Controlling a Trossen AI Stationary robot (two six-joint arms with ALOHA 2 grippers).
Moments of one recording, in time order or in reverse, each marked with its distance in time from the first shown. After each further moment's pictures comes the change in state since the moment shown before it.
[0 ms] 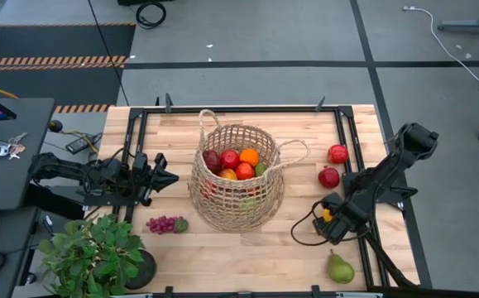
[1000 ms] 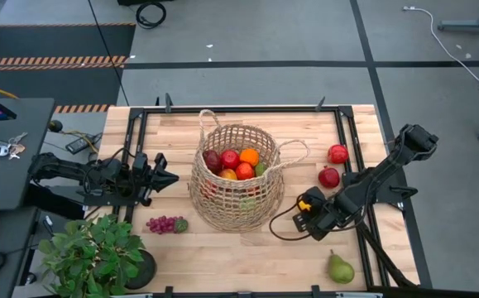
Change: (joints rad) left arm 0.000 0.000 0.000 0.000 0.000 0.000; right arm -0.148 0.027 0.171 0.066 0.339 -0.319
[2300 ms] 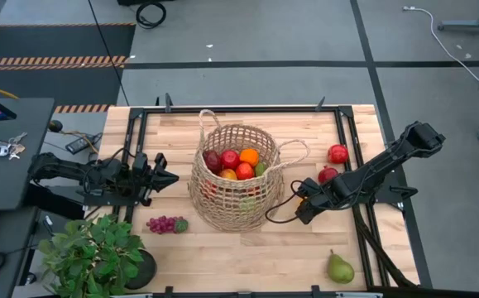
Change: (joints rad) left arm 0.000 0.000 0.000 0.000 0.000 0.000; right arm -0.202 -0.093 -0.170 0.099 -0.137 -0.467
